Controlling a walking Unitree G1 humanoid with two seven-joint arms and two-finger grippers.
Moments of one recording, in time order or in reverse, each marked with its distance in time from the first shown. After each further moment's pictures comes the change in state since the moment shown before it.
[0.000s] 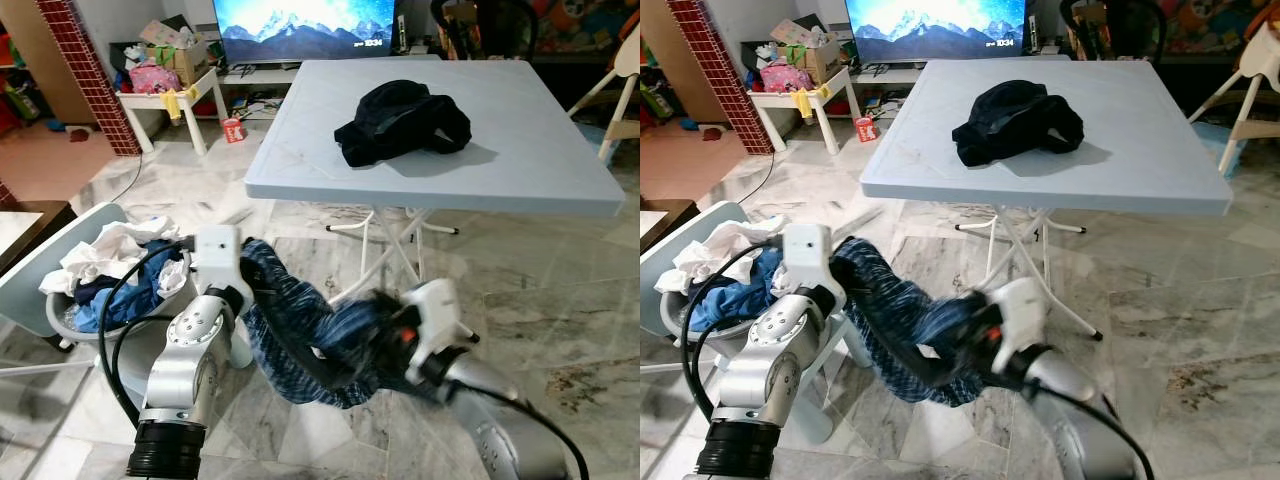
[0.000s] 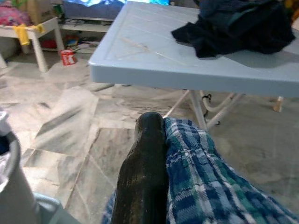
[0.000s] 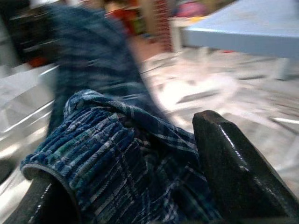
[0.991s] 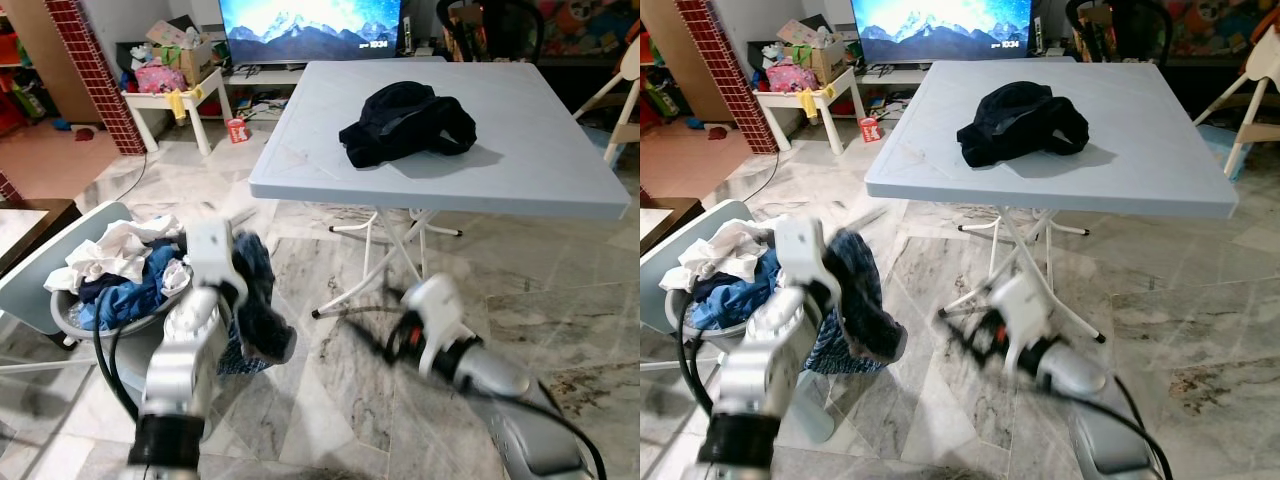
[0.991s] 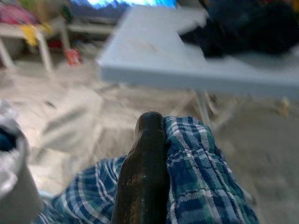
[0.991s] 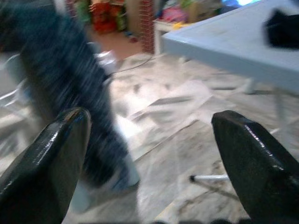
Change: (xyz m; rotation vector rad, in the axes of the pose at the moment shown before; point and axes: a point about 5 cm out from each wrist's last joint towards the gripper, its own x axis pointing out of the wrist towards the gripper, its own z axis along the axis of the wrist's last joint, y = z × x) left arm 0.000 -0.001 -0.008 0.000 0.017 -0.016; right arm -0.005 -0.027 0.016 -0.114 -0.031 -0.154
